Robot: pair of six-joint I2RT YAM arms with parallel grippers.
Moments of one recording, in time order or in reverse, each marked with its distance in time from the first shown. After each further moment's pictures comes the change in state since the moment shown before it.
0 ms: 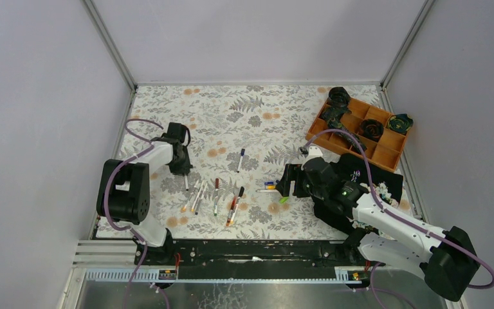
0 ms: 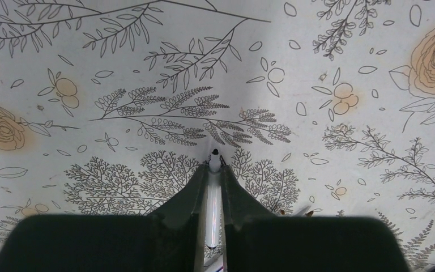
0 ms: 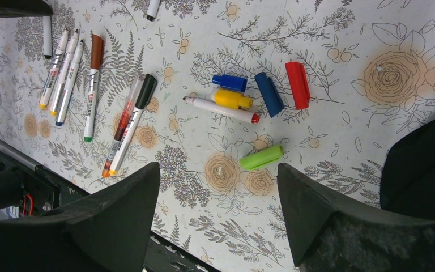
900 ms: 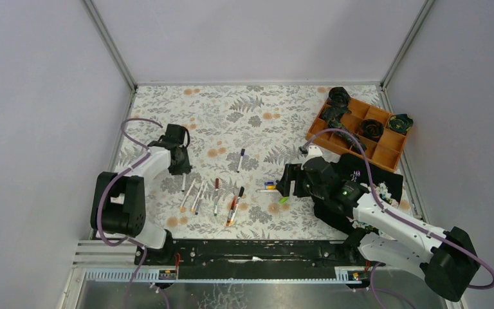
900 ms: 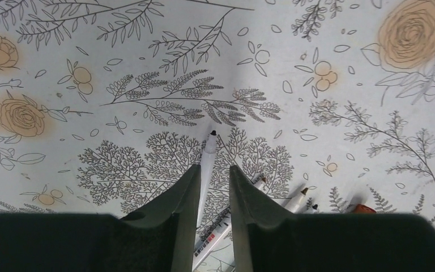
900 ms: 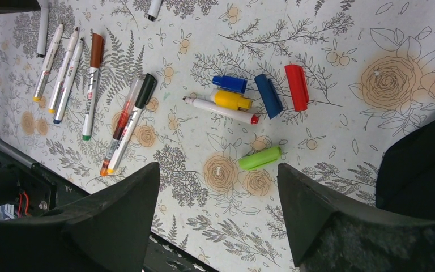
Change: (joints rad) left arm -0.027 -0.132 -0.049 0.011 -0.020 0.027; right arm 0.000 0.001 0.013 -0.013 0.000 -0.026
